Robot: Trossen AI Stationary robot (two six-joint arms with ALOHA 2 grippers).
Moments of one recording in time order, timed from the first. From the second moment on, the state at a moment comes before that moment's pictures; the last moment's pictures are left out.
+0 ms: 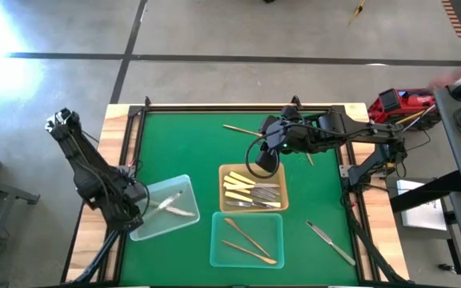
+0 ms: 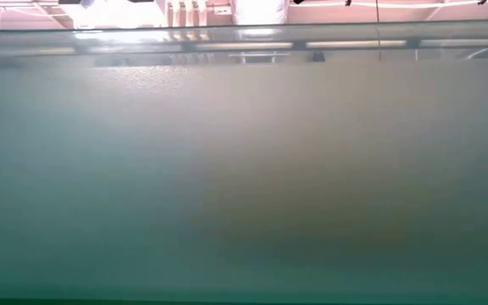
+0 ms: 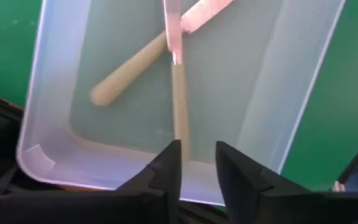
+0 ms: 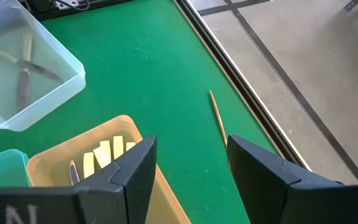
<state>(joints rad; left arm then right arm) -0.95 0.92 0.75 -1.17 -0.11 -1.55 0.07 1.63 1.98 -1.24 0.46 0.34</state>
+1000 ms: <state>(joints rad) -0.64 1.49 1.34 -1.57 -0.30 -1.39 0.07 1.63 1.98 -1.24 0.46 0.34</state>
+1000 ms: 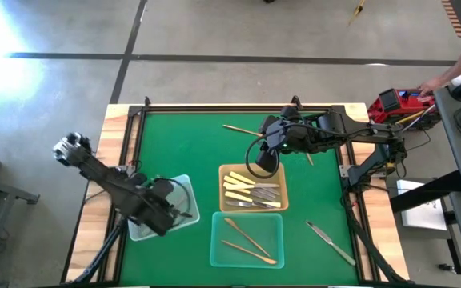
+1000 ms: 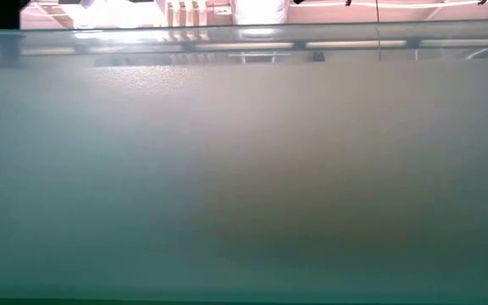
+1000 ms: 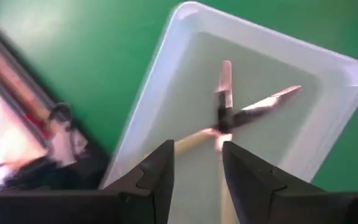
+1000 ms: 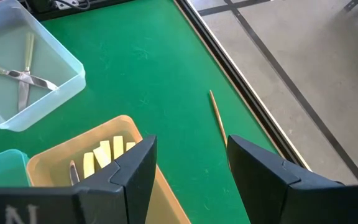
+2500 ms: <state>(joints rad) -0.17 2.11 2.18 -1.50 -0.82 -0.21 0.07 1.63 1.98 -1.22 0.47 0.34</state>
